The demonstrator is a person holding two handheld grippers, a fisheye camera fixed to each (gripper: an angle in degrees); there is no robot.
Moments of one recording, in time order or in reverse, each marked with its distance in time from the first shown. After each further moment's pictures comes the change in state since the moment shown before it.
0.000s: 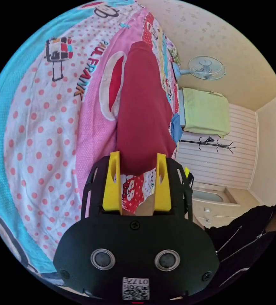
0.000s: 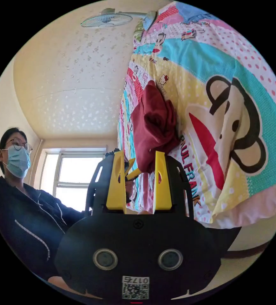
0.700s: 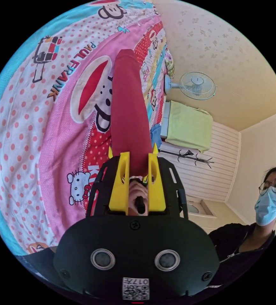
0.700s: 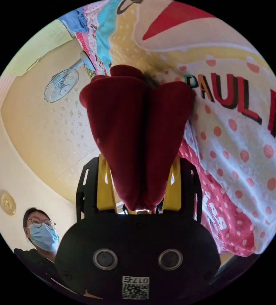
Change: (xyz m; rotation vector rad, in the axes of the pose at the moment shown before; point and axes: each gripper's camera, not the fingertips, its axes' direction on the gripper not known) left arm 0.026 -0.019 0.031 0.047 0.160 -0.111; right arm 0.078 0.019 0.091 0.380 -0.392 0.578
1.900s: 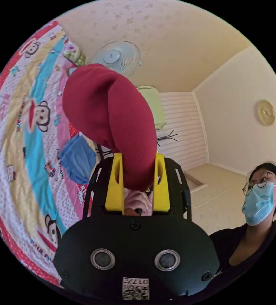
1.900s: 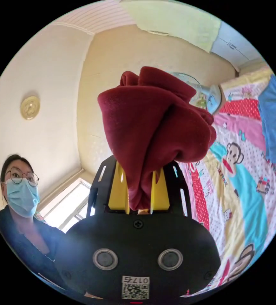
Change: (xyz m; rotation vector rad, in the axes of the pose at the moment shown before) left arm 0.317 -0.132 0.280 -0.135 0.383 0.547; right arm -0.444 -0.047 -0.073 0.084 -0.199 -0.924
